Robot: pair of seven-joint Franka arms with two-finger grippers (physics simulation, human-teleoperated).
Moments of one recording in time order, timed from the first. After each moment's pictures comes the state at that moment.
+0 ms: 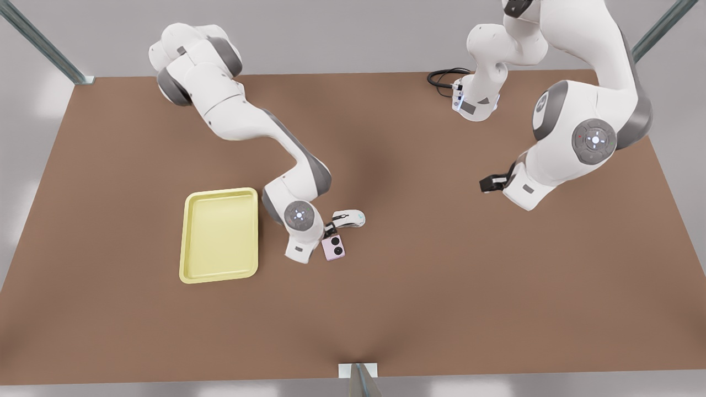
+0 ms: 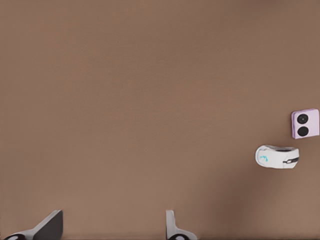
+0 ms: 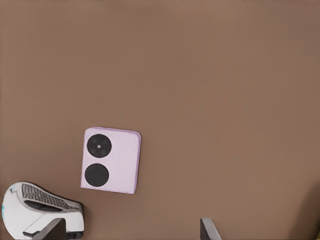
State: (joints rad) left arm -0.25 0.25 0.02 -1.36 -0.06 1.40 -0.34; right arm 0.47 0.84 0.17 -1.20 -0.08 1.98 0.23
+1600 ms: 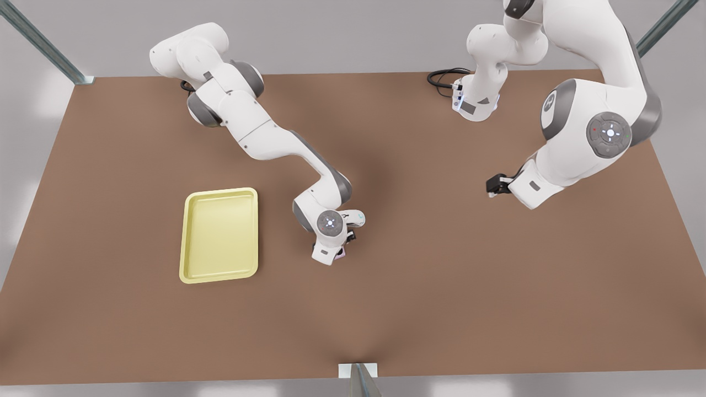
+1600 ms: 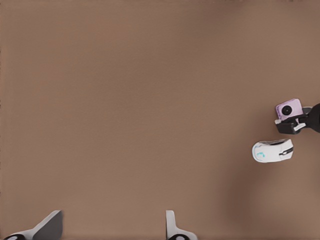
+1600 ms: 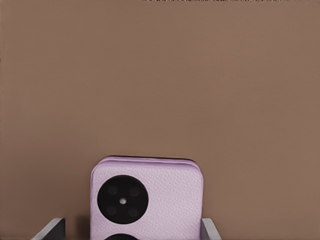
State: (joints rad) left arm -0.24 0.25 0.02 -1.34 -0.06 1.48 -0.14; right arm 0.57 1.05 0.13 -1.11 -0.08 2.08 0.32
